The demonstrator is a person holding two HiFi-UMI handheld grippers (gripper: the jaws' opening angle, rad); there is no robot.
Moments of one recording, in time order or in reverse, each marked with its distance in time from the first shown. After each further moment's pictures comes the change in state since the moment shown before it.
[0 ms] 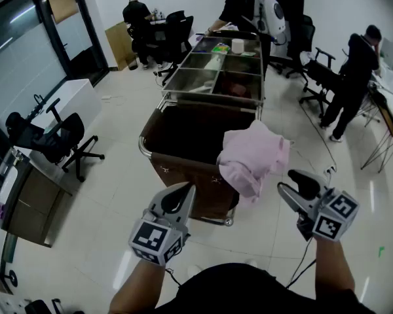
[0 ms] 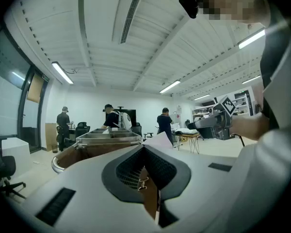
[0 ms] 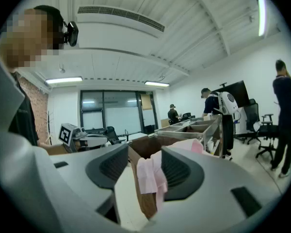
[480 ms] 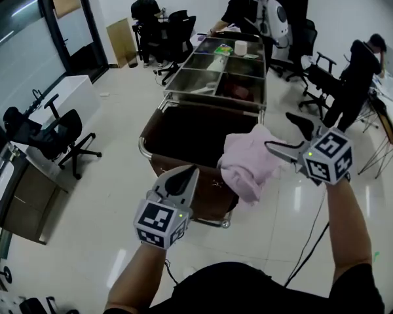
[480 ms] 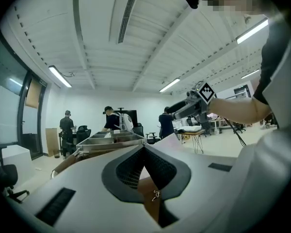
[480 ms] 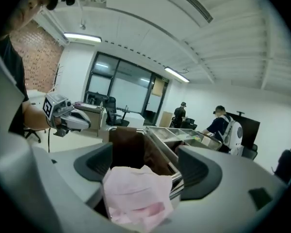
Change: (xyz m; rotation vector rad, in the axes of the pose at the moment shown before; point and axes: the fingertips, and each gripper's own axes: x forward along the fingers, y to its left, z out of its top) left arm 0.037 0.026 0.015 0.041 0.016 0.005; right arm 0.096 -0.058 0.085 -0.452 0.223 -0.051
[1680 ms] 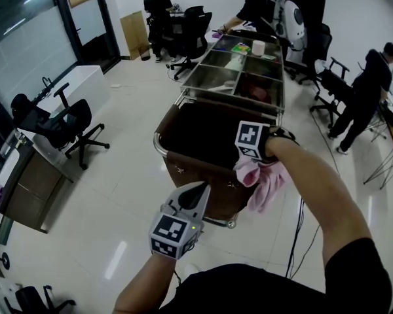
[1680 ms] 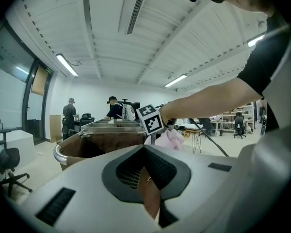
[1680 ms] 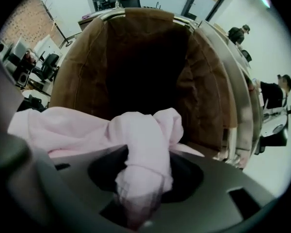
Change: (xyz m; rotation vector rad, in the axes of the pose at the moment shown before) left arm -0.017 0.003 -0.052 -0.090 0.073 0.022; right arm 0.181 0.043 -0.181 -0.286 1.156 0.328
